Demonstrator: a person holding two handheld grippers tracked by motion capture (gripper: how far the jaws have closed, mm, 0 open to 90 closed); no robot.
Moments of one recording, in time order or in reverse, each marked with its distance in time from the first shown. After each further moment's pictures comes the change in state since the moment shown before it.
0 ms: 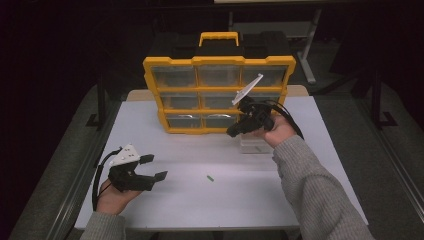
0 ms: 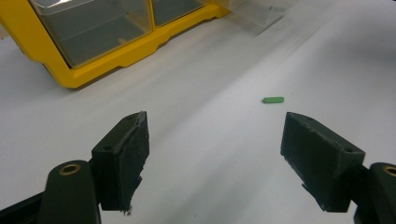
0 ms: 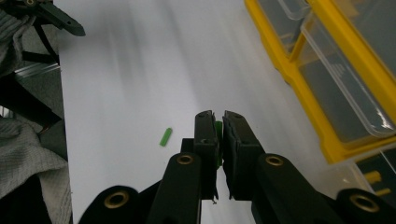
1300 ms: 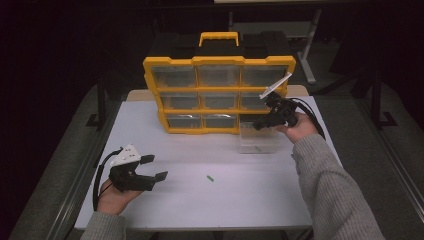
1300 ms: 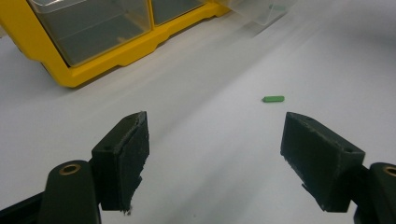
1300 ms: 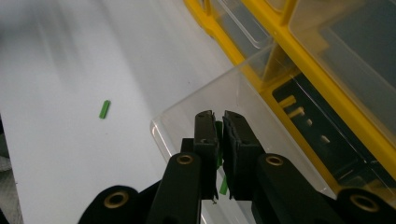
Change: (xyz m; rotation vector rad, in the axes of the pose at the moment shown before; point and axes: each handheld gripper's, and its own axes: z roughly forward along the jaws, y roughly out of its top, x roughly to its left) left arm 0.000 0.000 0.001 0.011 -0.001 0.000; right arm -0.046 -0.053 -0.025 0.018 -0.122 0.191
